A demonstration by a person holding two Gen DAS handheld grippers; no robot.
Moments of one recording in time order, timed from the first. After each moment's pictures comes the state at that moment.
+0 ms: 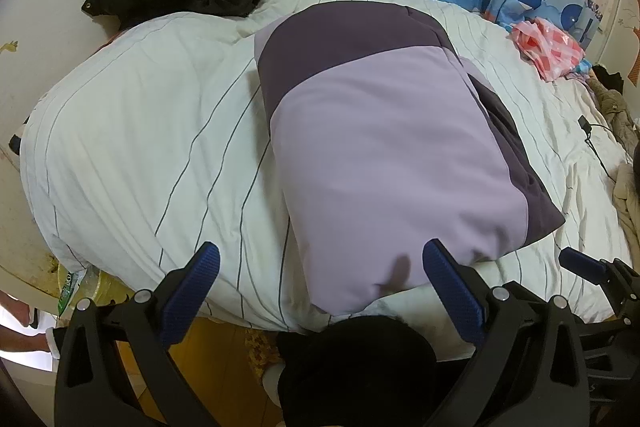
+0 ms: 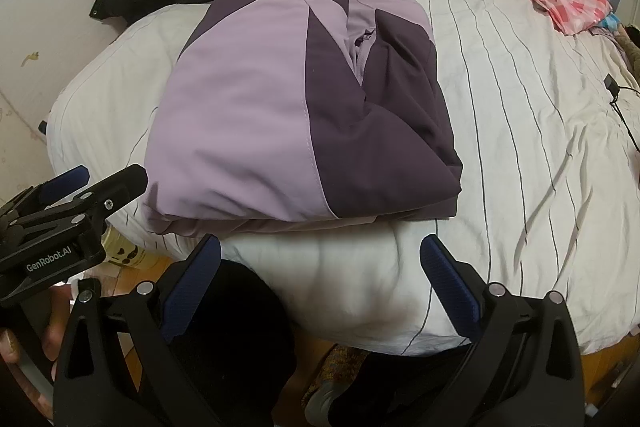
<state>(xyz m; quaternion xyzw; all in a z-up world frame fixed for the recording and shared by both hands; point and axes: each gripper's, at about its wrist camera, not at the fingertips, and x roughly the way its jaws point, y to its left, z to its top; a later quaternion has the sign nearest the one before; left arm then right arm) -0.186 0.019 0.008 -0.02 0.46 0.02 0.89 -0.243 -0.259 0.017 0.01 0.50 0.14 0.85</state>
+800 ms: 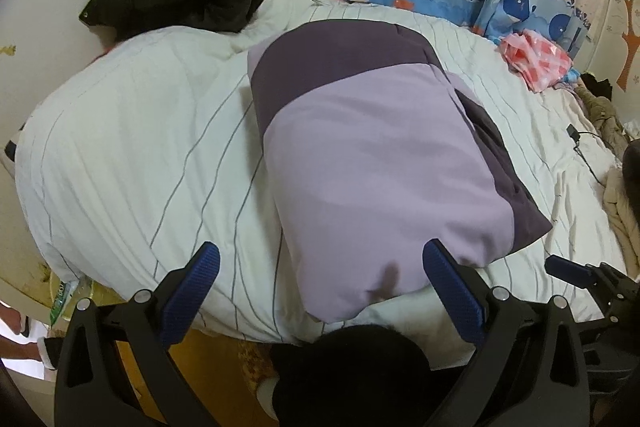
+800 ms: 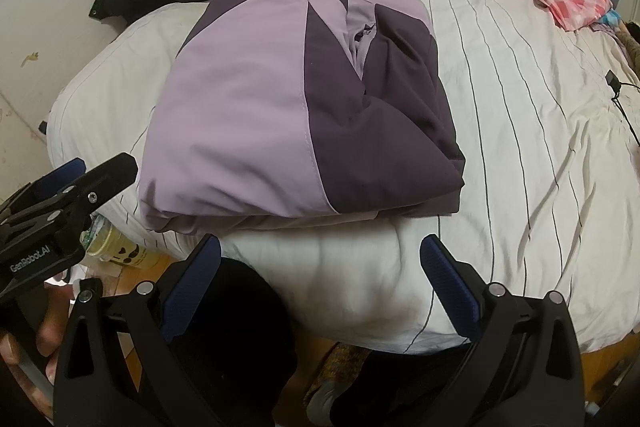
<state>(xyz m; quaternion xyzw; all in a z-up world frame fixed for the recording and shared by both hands) -0.193 0.021 0.014 -0.02 0.43 0.00 0.90 -0.246 -0.257 0.013 0.01 0.51 0.14 0.85</state>
